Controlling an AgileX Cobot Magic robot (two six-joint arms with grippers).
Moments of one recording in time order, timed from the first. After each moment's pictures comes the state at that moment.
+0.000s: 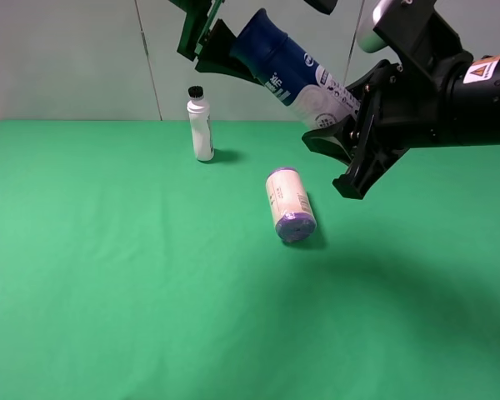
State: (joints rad) left arm -0.48 1.80 -1.63 -0.97 1.07 0.30; right arm 0.61 1.17 -0.71 0.45 0.20 -0.91
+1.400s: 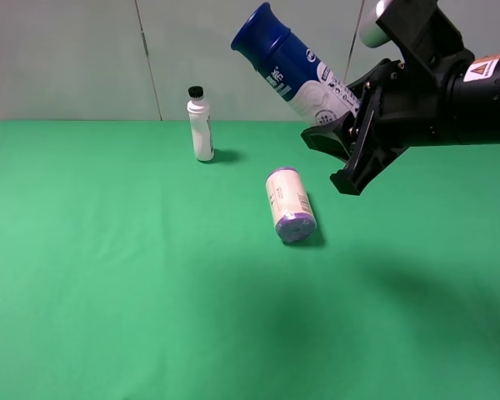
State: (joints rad) left arm -0.30 1.38 -1.63 -0.18 1.17 0.05; right arm 0.61 1.17 -0.71 0.46 0.19 -0.88
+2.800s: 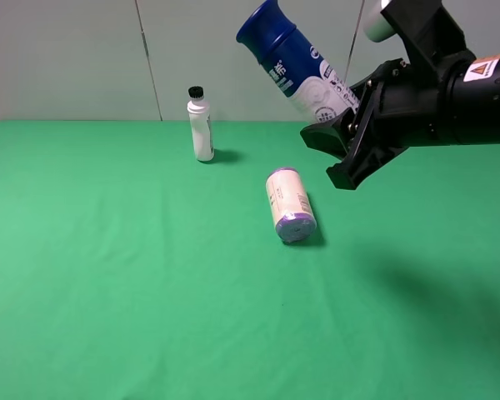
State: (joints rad) left arm -0.30 0.02 -0.56 0.05 1.02 -0.04; right arm 0.61 1.17 -0.71 0.46 0.19 -0.79
